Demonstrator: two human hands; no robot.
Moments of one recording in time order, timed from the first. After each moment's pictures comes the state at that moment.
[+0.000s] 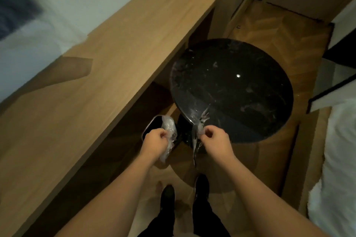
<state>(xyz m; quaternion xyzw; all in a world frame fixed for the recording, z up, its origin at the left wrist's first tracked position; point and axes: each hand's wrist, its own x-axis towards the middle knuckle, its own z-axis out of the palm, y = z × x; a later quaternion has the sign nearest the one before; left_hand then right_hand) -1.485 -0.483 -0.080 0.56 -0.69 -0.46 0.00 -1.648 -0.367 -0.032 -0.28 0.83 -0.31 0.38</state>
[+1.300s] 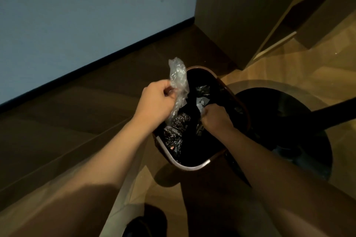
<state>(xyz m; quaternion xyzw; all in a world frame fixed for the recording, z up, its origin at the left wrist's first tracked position) -1.456 -0.642 -0.621 0.60 -0.64 -0.40 0.27 -1.637 -0.613 -0.682 -0.52 0.78 -0.04 0.33</state>
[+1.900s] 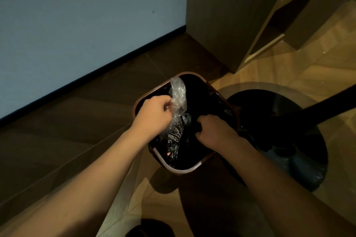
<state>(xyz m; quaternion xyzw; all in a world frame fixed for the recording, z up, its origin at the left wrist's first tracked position) -1.466 -0.639 -0.632 0.57 -0.73 -0.34 0.14 -1.644 -0.577 -0.635 -0.62 0.71 0.04 0.34</state>
